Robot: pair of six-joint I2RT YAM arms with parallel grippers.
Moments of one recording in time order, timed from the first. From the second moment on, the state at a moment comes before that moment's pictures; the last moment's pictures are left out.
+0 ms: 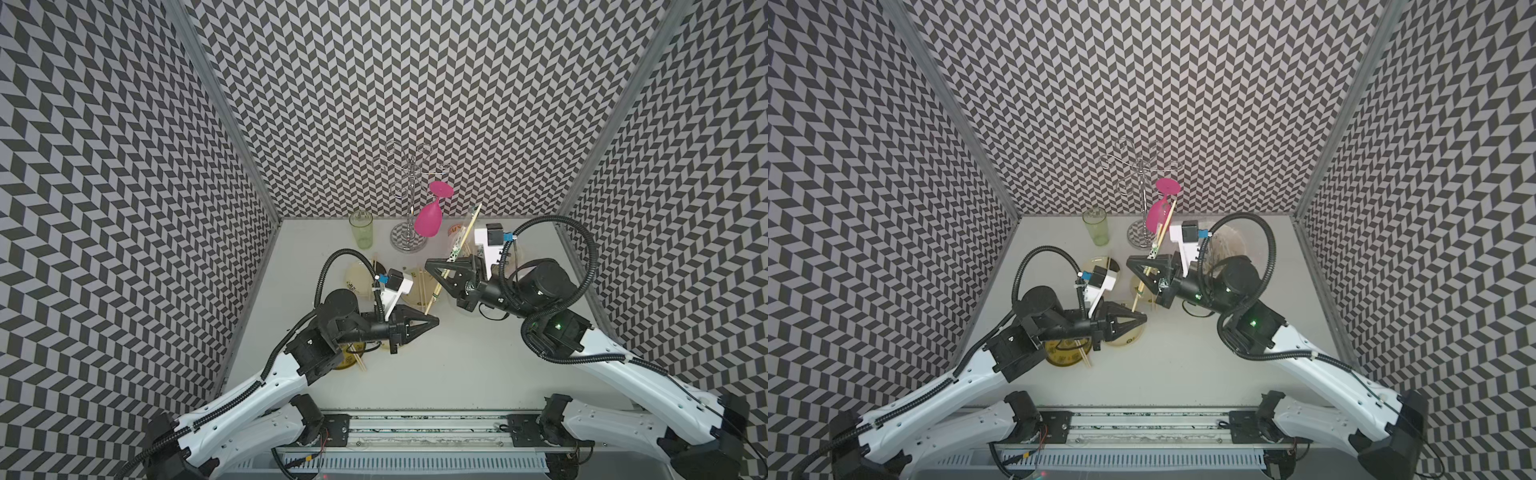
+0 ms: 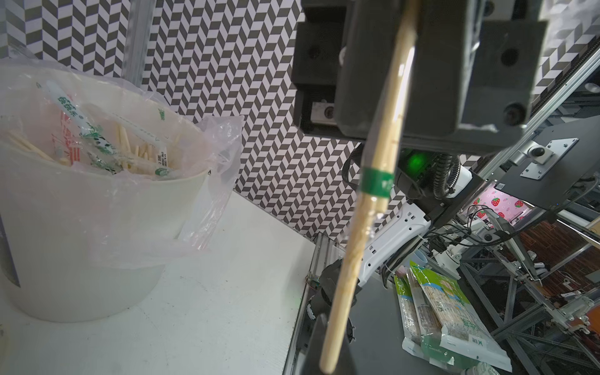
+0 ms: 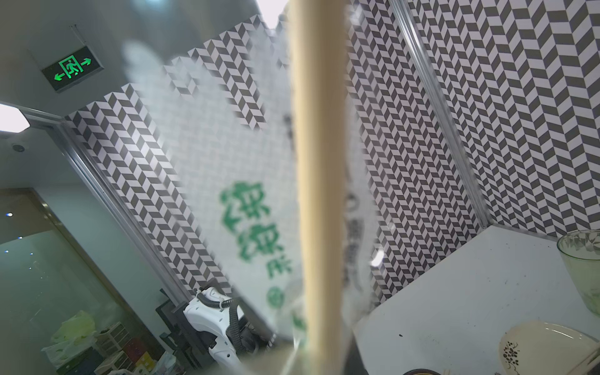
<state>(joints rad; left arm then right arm) -0.83 0.89 0.74 0.15 0.64 -0.53 0.85 1.06 1.00 0.32 -0.42 0.61</state>
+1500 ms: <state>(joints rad) -0.81 0.93 1.20 -0.06 0.31 -0.40 0.99 1.09 1.15 -0.31 -0.06 0.30</state>
